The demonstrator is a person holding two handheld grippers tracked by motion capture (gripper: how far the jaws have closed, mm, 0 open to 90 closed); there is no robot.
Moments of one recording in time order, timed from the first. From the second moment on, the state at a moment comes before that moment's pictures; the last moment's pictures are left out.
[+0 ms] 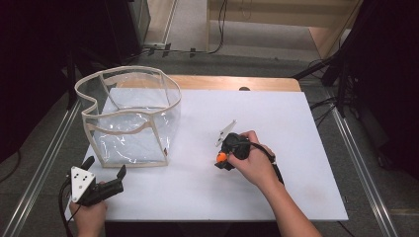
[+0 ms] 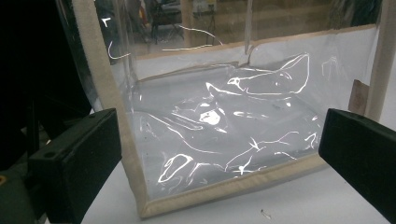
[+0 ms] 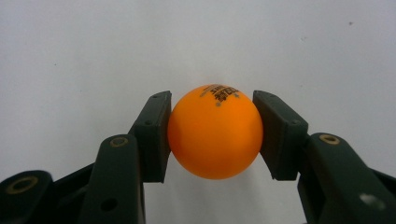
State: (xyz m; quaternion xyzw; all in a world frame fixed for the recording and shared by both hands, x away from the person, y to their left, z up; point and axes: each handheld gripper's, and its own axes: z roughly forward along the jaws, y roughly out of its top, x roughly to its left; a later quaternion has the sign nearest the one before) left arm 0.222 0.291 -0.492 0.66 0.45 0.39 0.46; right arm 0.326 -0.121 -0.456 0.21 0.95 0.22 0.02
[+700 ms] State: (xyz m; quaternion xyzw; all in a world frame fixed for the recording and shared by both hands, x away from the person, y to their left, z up) left arm 0.222 0.292 -0.492 0.66 0.45 0.39 0.47; right arm 0.337 -0.096 -0.442 0.19 0.96 0.22 0.02
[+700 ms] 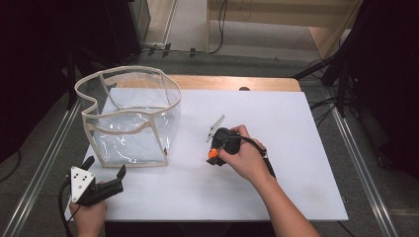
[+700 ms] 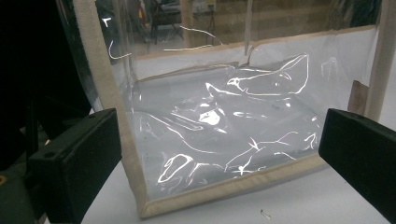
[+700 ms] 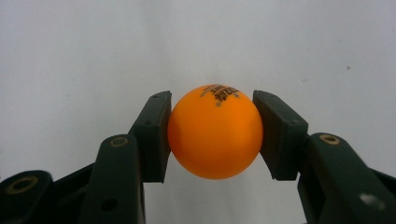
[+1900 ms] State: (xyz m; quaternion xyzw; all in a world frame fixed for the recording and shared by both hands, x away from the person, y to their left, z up) left arm 0.222 0.291 -0.492 0.66 0.45 0.39 0.46; right arm 0.348 -0.051 -0.428 0.16 0.96 0.22 0.01
